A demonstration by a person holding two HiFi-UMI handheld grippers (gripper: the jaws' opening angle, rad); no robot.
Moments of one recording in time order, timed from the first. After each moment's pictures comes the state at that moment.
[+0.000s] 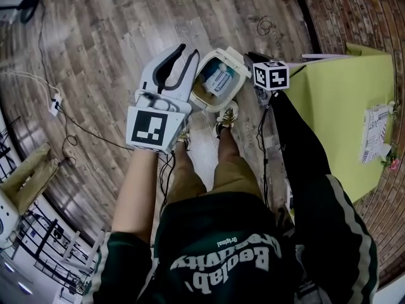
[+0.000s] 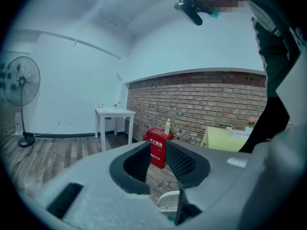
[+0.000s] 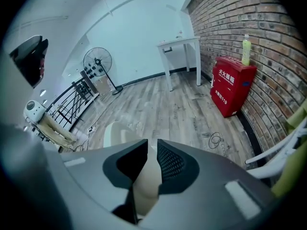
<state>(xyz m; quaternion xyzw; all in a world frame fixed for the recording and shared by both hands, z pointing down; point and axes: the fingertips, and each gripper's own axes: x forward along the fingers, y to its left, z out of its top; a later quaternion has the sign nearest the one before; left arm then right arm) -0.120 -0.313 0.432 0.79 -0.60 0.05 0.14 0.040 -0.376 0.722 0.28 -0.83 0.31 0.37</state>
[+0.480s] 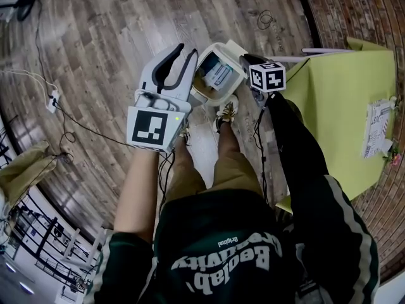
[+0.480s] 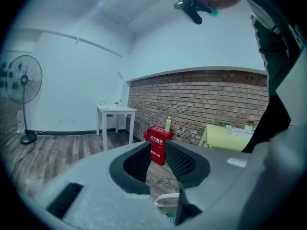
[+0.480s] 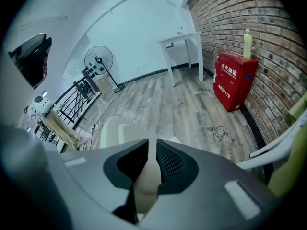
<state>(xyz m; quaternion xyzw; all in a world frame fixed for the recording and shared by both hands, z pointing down) -0.124 -0.295 0.447 0.78 -0.60 0.06 0.15 0.033 -0.337 0.736 0.27 -0.82 0.33 0.38</state>
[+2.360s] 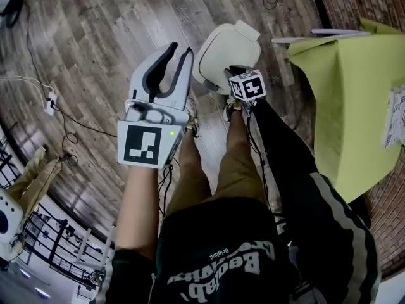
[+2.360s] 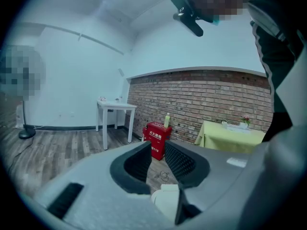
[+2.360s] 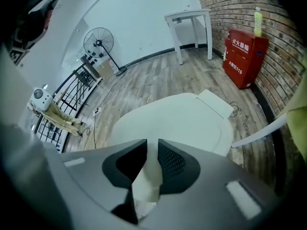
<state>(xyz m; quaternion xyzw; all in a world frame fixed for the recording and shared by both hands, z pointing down) -0.150 -0.250 0.491 0.79 -0.59 0.06 0.17 -0.011 -0.195 0.856 0.23 -0.79 0.36 0.44</state>
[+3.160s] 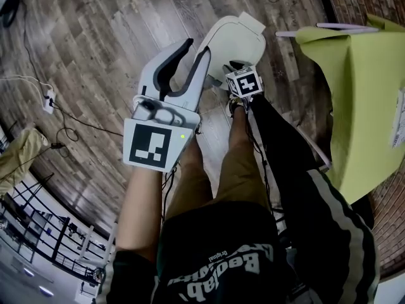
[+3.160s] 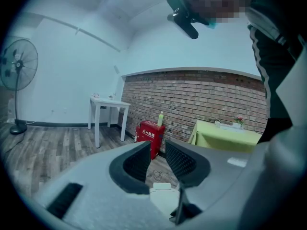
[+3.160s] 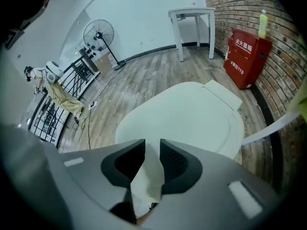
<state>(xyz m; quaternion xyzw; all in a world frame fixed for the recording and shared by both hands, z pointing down) -0.127 -0.245 0.515 0.81 -0.56 0.05 0.17 -0.017 -0.183 0.895 0.24 -0.78 0.33 0.47</state>
